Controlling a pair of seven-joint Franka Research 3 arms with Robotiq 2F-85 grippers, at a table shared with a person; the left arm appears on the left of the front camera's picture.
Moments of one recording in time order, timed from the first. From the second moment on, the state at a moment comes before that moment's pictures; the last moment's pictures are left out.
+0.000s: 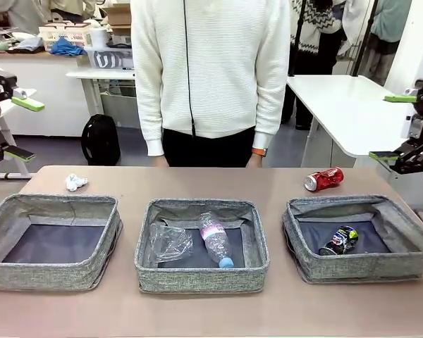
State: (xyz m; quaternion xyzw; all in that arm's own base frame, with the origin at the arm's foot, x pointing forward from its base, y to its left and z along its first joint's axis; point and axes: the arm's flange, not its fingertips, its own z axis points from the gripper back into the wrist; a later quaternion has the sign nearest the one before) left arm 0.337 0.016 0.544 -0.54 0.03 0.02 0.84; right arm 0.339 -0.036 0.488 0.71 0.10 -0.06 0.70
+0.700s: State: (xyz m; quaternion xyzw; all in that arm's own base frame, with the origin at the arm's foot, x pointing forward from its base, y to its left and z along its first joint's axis) left arm 0.337 0.016 0.544 -0.54 0.03 0.02 0.84; right arm 0.339 -0.036 0.488 0.71 0.10 -0.06 0.70
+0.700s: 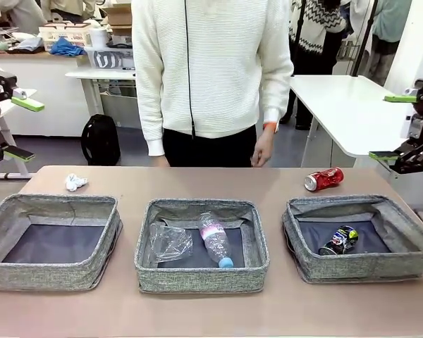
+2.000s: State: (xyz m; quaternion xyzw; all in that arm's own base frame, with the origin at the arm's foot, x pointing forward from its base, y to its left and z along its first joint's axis) left arm 0.337 0.016 0.544 -0.54 0.03 0.02 0.84; right arm 0.339 -0.036 0.488 0.71 0.10 -0.06 0.70
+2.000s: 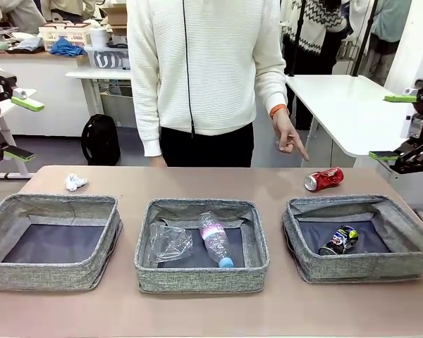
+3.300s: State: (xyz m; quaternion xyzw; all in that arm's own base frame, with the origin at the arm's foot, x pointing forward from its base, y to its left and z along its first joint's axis) left arm 0.337 0.016 0.544 -0.54 0.03 0.02 0.84; right arm 0.466 -0.003 0.522 0.21 -0.14 0.08 0.96
